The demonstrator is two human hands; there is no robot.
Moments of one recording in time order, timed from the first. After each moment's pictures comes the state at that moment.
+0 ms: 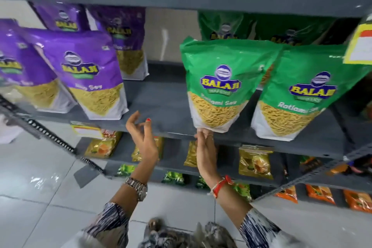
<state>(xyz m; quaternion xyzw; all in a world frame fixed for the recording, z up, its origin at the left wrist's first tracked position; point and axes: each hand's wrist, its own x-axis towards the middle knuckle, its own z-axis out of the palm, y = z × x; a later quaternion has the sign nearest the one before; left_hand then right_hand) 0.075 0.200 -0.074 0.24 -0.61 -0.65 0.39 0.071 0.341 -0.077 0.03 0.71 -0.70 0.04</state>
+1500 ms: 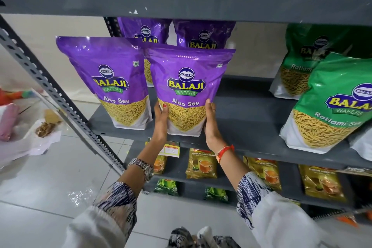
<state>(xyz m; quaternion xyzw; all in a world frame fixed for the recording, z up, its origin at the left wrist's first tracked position) 0.044 -0.080 -0.063 0.13 -0.61 -0.77 0.16 0.013 0.059 -0.048 -0.06 0.58 -0.81 0.12</state>
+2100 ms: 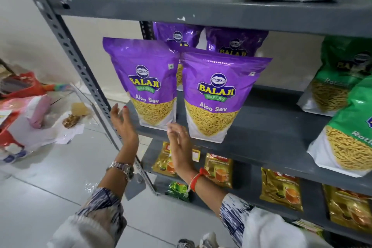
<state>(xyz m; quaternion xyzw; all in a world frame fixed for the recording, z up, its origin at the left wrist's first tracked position) 0.107 -0.206 -0.054 0.32 -0.55 -0.63 0.44 0.117 -0.041 -0.054 -0.19 0.68 -0.70 0.05</state>
